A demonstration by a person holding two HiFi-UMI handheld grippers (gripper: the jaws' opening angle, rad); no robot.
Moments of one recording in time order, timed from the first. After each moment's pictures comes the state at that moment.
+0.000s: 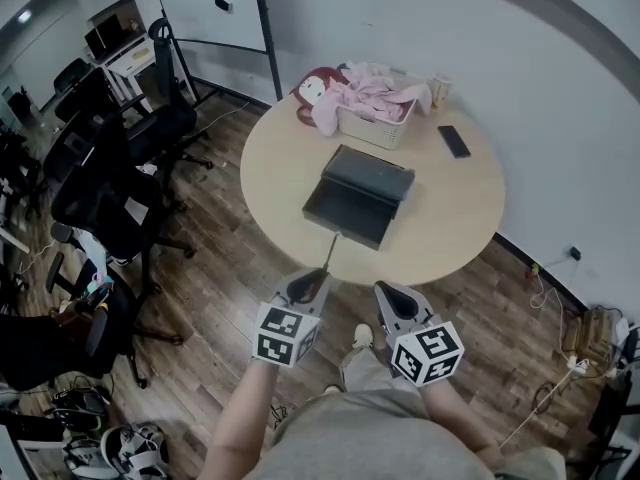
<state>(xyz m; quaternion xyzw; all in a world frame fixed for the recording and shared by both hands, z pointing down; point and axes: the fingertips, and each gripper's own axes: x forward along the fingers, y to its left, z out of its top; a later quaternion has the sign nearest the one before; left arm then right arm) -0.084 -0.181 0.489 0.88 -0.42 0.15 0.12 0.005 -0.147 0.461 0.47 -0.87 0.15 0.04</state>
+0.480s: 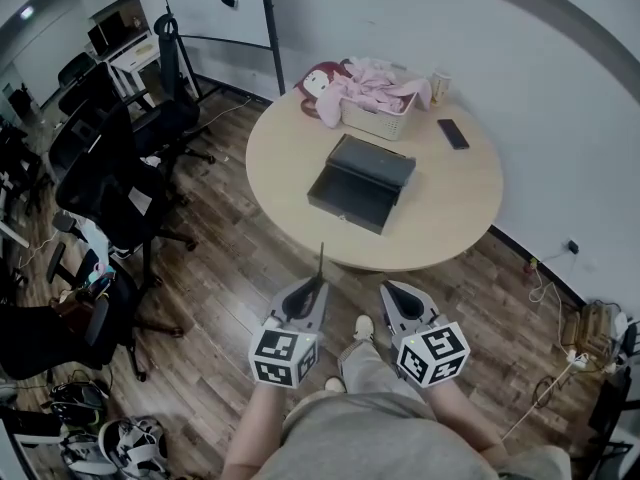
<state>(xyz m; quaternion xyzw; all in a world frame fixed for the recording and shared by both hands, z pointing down) -0.109 -0.114 0.467 0.87 -0.48 0.07 0.14 -0.001 -0.099 0.459 0.47 -0.87 0.14 0.05</state>
